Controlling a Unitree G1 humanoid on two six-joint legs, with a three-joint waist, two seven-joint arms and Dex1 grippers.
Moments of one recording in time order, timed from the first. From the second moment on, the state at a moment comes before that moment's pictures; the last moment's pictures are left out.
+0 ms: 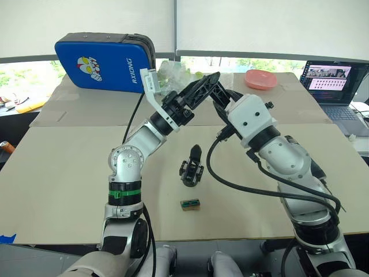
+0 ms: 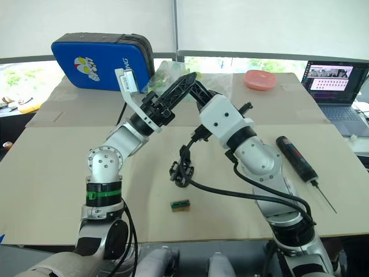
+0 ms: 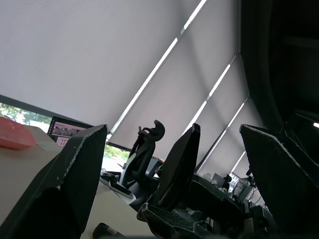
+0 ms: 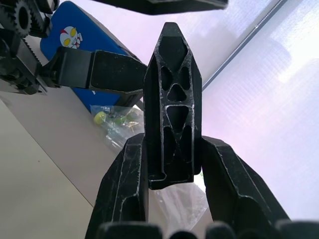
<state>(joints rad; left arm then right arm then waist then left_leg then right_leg) -0.78 0.02 0.20 -0.03 -0.98 0.70 -0.44 -0.55 -0.49 0.20 -0.60 -0.14 0.55 0.30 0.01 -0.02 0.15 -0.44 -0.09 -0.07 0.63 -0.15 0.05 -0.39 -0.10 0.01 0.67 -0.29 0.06</state>
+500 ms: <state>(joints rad) -0.78 -0.01 0.19 -0.03 -0.98 0.70 -0.41 -0.54 -0.45 0.22 -0.60 -0.17 0.55 0.34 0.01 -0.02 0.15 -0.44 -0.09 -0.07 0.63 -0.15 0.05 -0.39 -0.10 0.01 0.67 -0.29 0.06</state>
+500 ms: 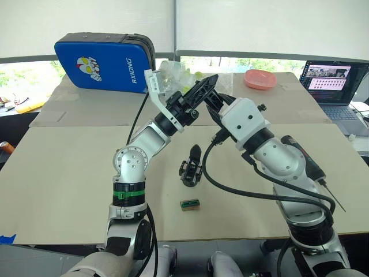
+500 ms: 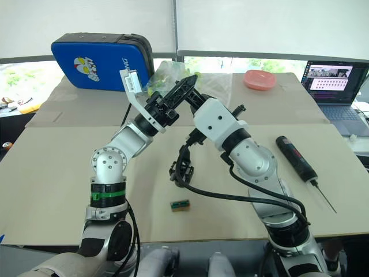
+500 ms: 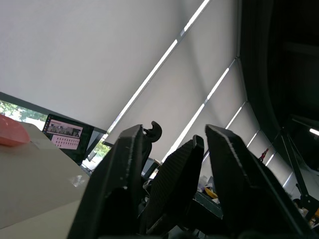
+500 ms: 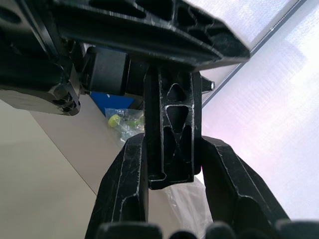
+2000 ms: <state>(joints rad) -0.92 0.48 -0.08 0.03 -0.91 1.01 -1.20 -0.78 -0.54 -0.25 -0.44 1.36 1.61 0.37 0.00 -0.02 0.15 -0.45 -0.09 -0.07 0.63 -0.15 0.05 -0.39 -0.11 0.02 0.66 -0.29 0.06</state>
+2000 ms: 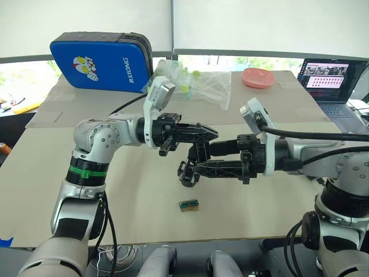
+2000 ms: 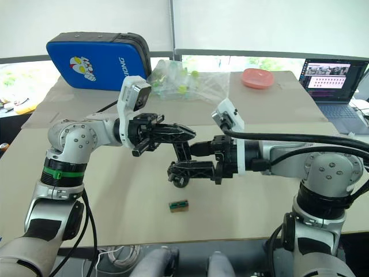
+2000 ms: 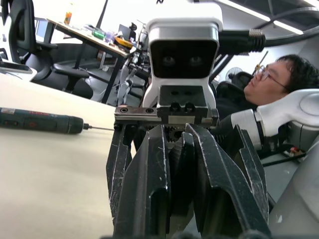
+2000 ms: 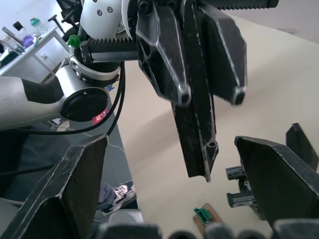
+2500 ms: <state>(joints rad) -0.90 0.49 -0.10 0.01 -0.86 1.00 -1.23 -0.79 -0.68 -0.07 -0.36 1.69 1.41 0.08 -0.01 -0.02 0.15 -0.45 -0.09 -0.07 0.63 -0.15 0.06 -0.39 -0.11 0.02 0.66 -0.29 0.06</state>
